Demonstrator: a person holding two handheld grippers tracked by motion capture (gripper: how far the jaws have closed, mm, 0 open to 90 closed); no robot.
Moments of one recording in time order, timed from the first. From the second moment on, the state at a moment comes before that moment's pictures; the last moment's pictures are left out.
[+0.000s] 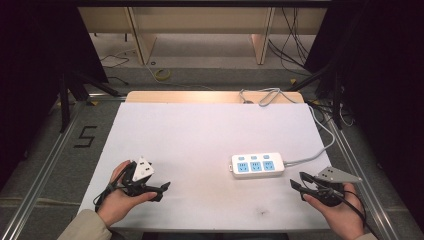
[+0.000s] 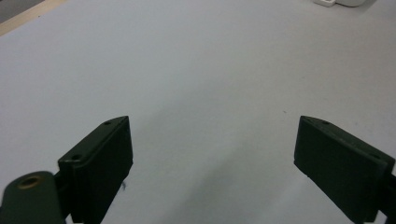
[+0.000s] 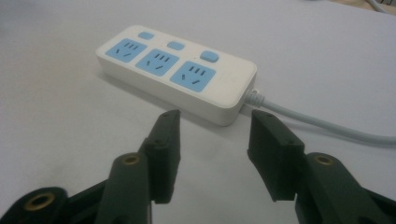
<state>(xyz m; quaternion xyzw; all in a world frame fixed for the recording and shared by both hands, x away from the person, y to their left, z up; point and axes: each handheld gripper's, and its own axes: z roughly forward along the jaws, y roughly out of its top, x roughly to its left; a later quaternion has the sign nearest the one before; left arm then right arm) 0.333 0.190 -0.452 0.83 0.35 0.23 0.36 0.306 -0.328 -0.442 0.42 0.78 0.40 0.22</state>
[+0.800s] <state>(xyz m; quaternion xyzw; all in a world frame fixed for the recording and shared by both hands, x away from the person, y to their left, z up) 0.336 0.192 -0.452 0.83 0.37 0.23 0.36 0.308 -0.322 -0.424 0.44 0.78 0.38 0.23</state>
